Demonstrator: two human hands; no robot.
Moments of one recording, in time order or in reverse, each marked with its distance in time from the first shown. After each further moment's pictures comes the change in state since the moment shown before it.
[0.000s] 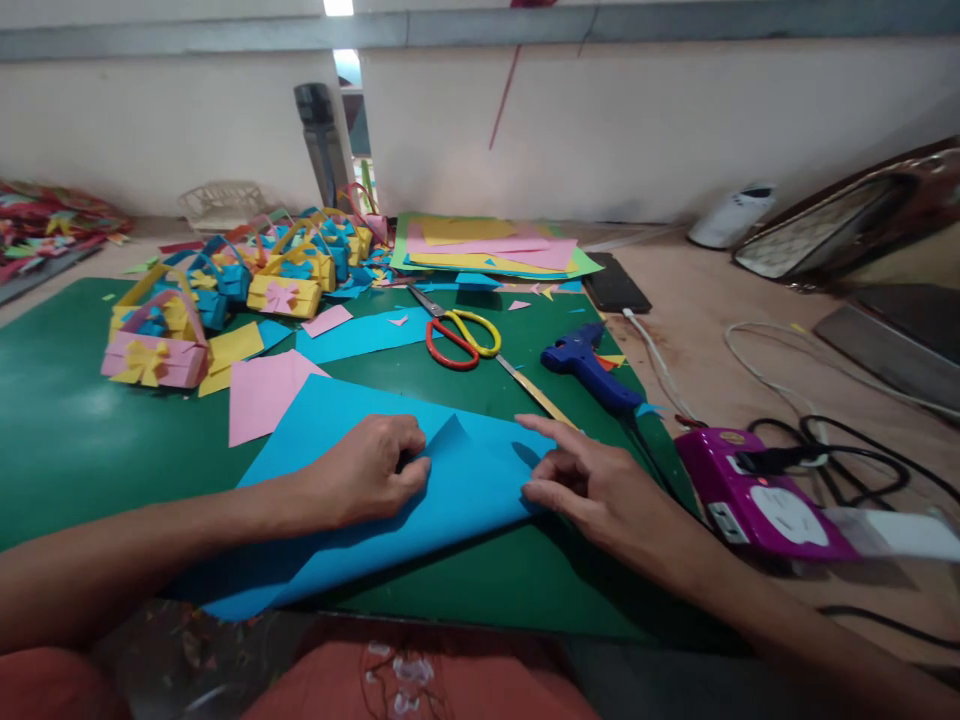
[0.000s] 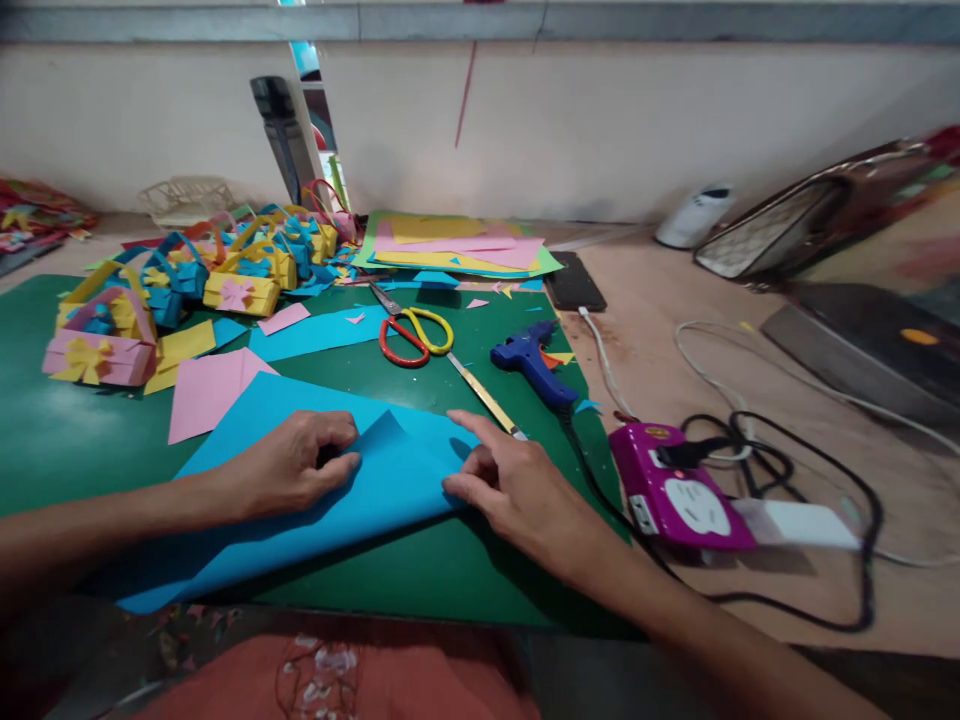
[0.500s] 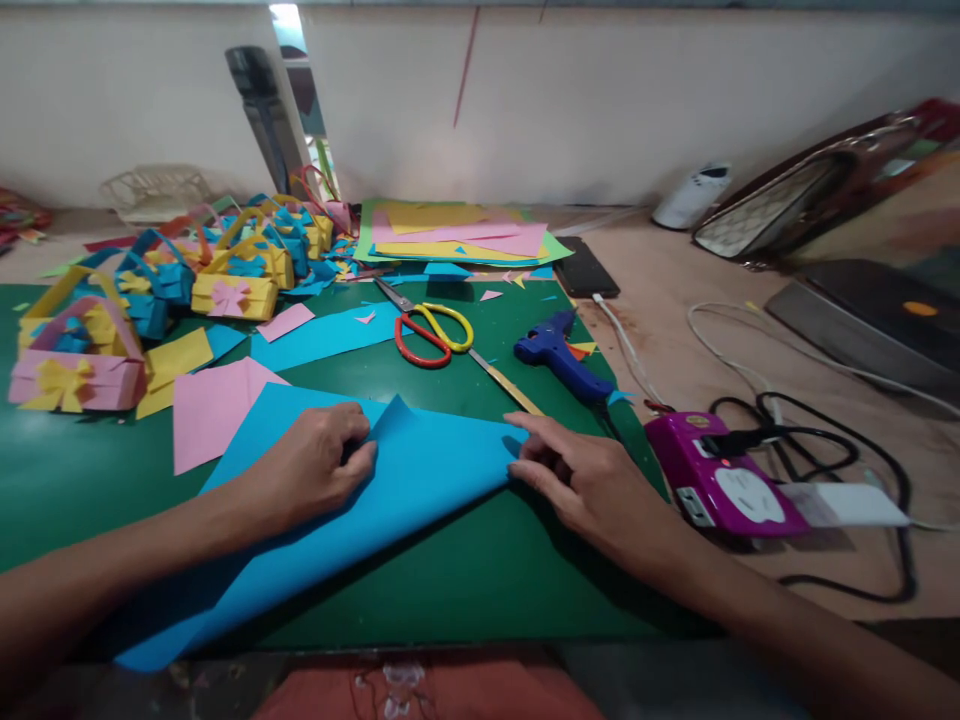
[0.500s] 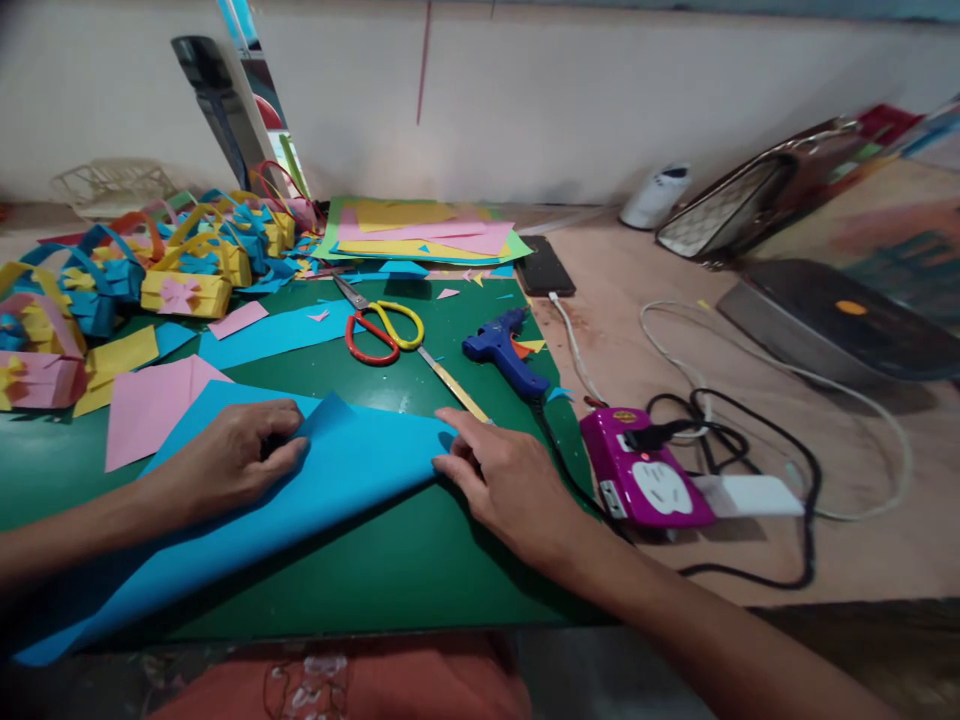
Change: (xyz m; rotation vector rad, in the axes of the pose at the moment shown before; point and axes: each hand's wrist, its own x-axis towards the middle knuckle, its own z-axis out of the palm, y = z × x) left_hand 0.004 -0.020 -0.010 0.198 0.069 0.026; right_hand -0.003 0.015 0.000 -0.291 0.225 -0.152
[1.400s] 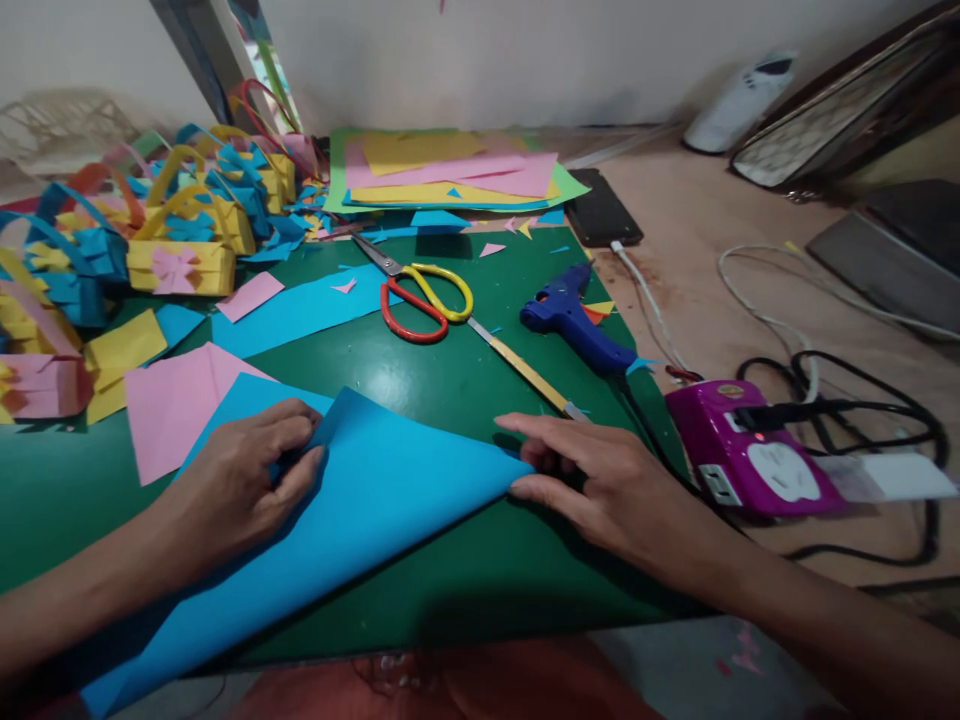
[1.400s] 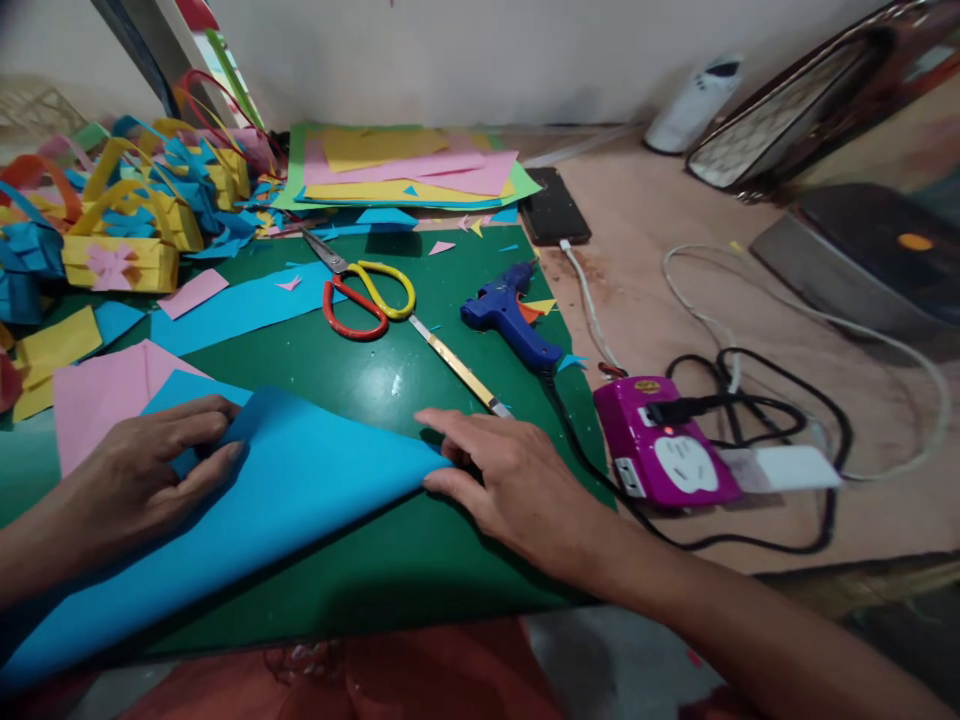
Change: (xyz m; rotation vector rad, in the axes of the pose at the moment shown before) left_hand -0.027 -0.021 -0.015 0.048 0.041 0.095; right_hand -0.003 0.001 0.001 -0.009 -0.069 -0.159
